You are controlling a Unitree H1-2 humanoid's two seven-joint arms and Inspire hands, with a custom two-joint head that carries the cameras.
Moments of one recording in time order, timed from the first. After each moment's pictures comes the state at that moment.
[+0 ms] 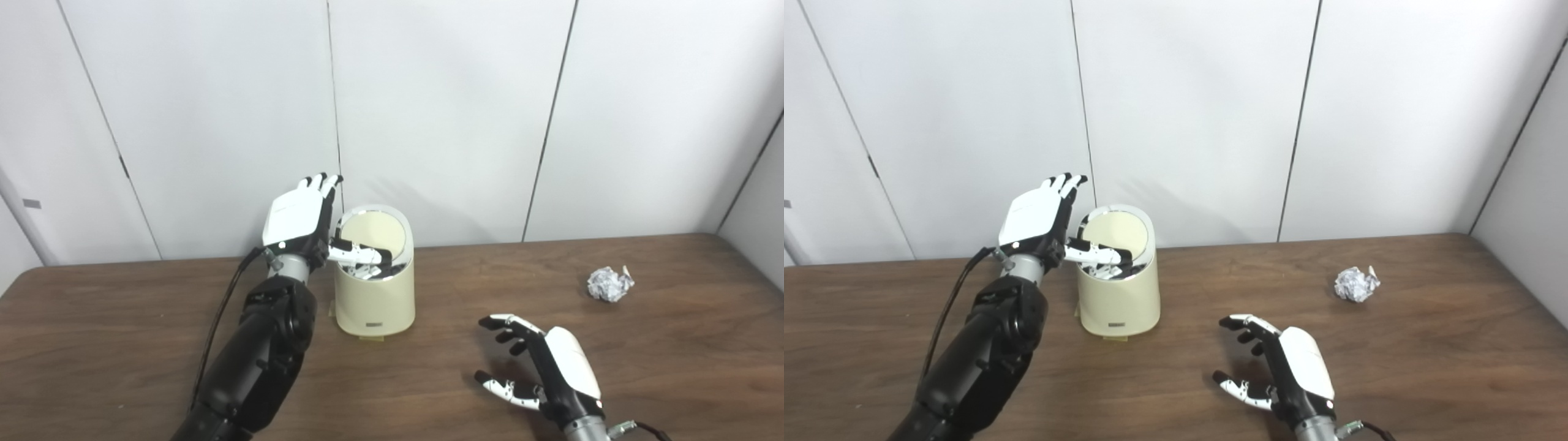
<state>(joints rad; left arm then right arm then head) -0.71 0.17 -0.40 0.27 0.90 0.45 -0.02 -0.06 -0.17 0.16 -0.03 -0.65 -0.04 -0.18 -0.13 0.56</state>
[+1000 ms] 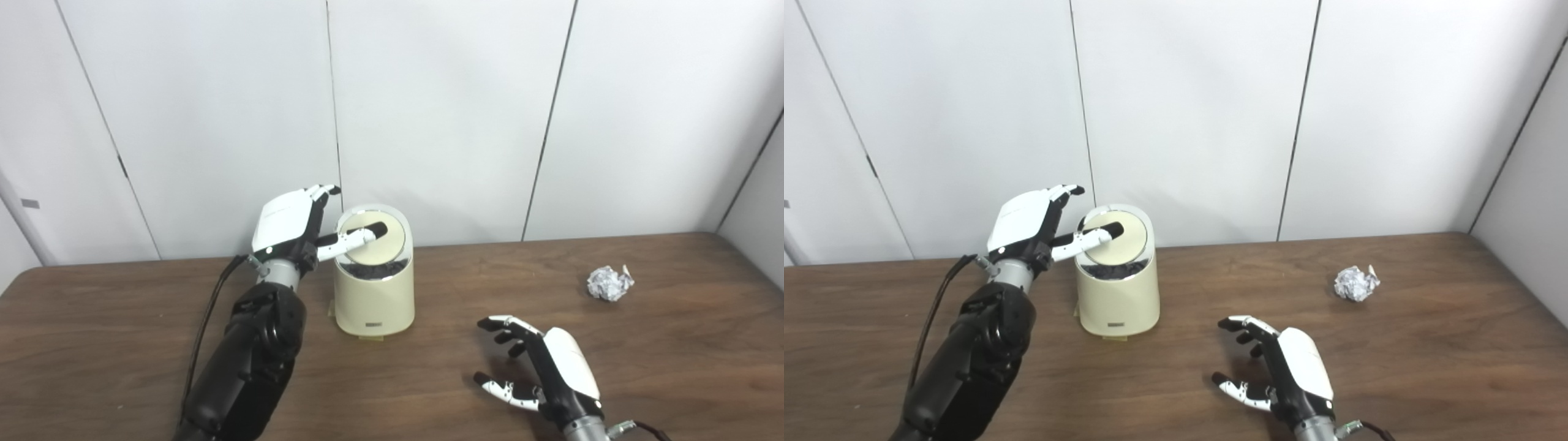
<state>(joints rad) -0.67 0.17 -0.33 0.17 0.82 0.41 -0.04 -0.06 -0.17 0.16 -0.03 -0.65 -0.03 -0.17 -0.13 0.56</state>
